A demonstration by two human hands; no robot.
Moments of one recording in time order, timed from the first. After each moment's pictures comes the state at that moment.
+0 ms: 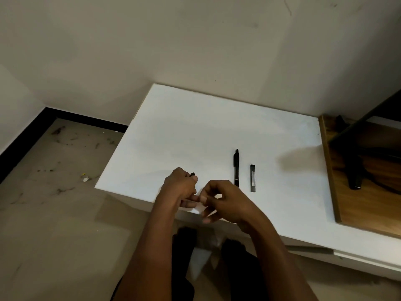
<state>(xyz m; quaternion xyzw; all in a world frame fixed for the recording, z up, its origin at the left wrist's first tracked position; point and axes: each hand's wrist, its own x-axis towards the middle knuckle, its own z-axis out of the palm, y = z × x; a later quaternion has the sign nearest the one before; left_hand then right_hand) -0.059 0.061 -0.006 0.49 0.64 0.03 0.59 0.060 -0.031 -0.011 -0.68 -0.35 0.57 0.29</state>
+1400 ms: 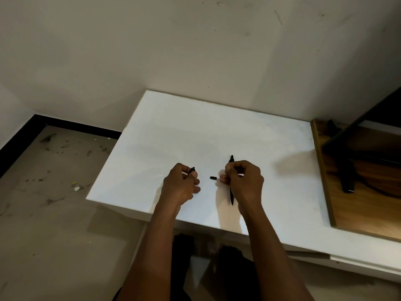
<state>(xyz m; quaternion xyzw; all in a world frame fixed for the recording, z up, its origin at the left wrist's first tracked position) -0.048 0.067 -0.015 0.51 0.59 0.17 0.61 0.095 -0.002 -0.030 -0.78 -0.20 0.28 0.53</state>
